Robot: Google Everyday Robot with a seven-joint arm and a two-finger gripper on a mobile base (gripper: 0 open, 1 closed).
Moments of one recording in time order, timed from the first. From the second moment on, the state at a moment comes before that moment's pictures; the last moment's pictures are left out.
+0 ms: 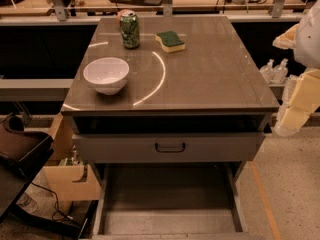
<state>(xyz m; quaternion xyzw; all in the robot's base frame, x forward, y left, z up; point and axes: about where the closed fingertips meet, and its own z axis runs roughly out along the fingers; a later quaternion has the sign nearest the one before) 0.438 -0.214 0.984 -0.60 0.78 -0.04 0.17</state>
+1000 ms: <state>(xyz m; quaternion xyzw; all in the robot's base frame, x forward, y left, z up) 0.519 -0.248 0.996 -0.49 0.82 -0.10 0.28</state>
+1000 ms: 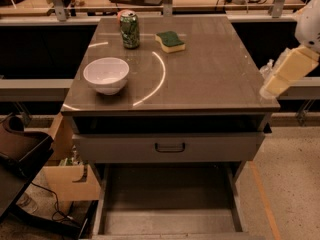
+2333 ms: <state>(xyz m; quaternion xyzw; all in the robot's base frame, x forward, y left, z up) 0.695 -0.197 1.005 -0.35 0.72 0.06 0.60</state>
